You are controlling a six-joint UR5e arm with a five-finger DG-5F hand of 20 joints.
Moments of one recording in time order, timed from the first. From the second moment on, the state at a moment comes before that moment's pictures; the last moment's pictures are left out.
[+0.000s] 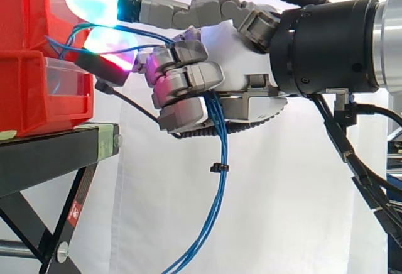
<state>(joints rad) 0.37 -2.02 -1.59 -2.65 -0.76 -0.06</state>
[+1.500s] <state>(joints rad) 0.37 -2.02 -1.59 -2.65 -0.76 -0.06</state>
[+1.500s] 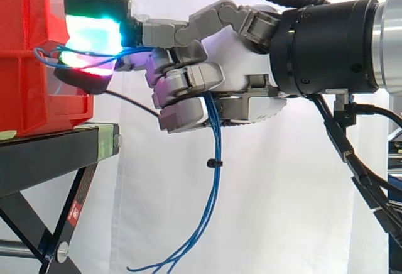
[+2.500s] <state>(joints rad) 0.37 -2.02 -1.59 -2.65 -0.76 -0.07</state>
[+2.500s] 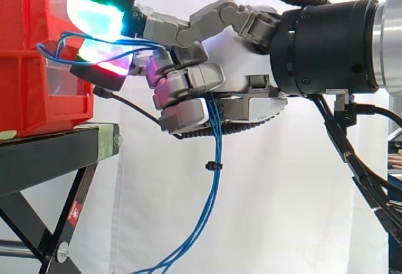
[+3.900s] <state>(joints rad) 0.37 -2.02 -1.59 -2.65 -0.76 -0.07</state>
